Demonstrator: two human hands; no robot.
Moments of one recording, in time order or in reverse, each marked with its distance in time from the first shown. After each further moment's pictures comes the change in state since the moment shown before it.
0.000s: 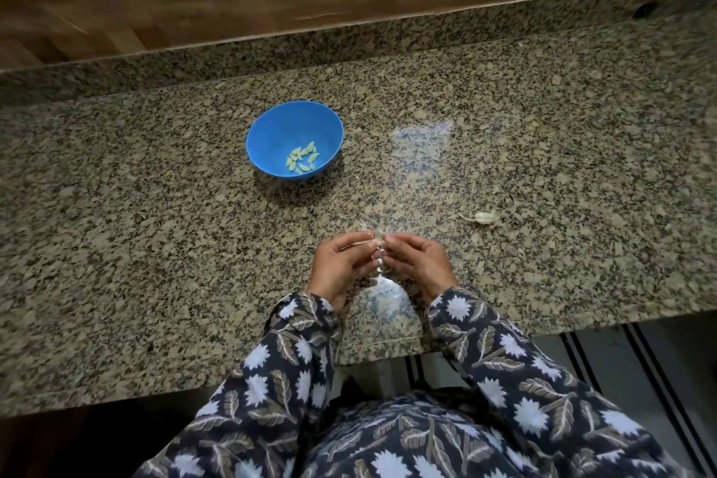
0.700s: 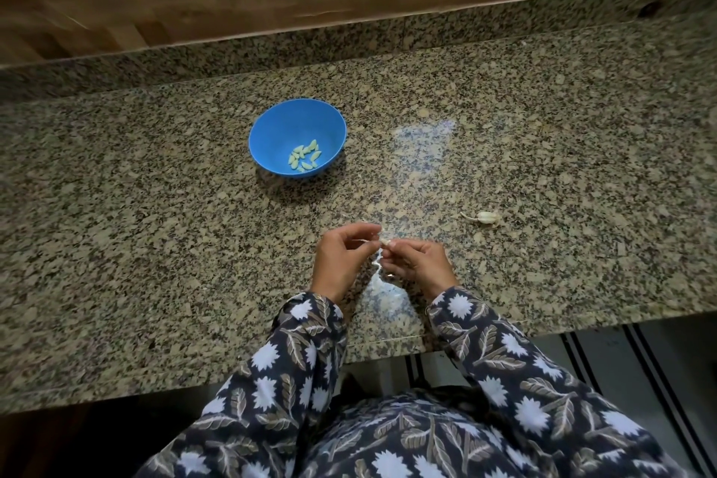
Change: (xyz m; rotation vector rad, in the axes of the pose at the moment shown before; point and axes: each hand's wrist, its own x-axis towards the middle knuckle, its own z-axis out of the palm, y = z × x) left_hand 0.005 0.004 -0.002 0.561 0.001 0.363; right_hand 0.003 0.005 0.001 -0.038 0.033 0.060
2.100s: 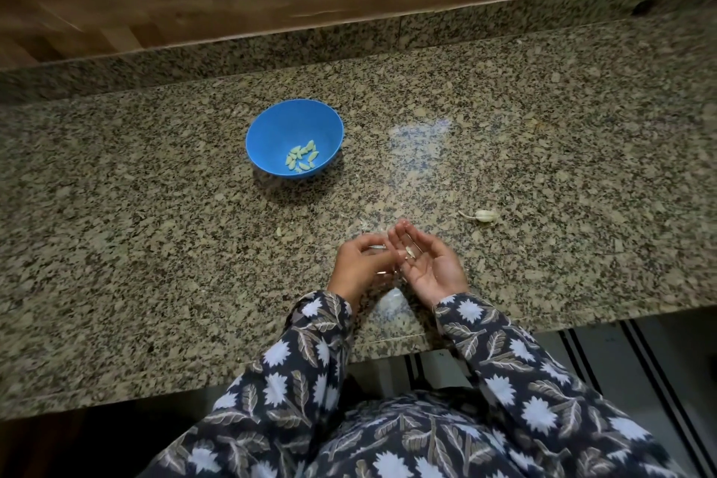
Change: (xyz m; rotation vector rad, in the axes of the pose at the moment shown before) left_hand -0.011 0.010 0.021 -0.233 -0.126 -0.360; right_hand 0.000 0.005 -0.009 0.724 -0.128 0.043
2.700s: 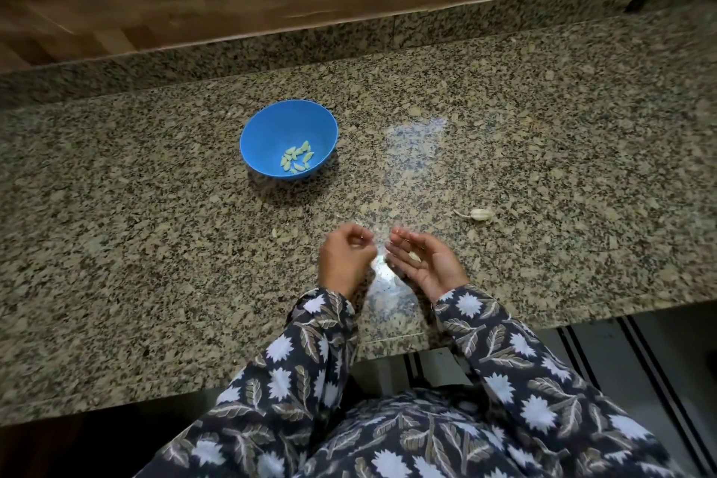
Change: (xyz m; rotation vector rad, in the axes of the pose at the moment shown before) left_hand 0.018 -0.001 -0.008 0.388 0.233 0.170; right_hand 0.001 -0.011 -0.003 -0.339 0.110 0.020
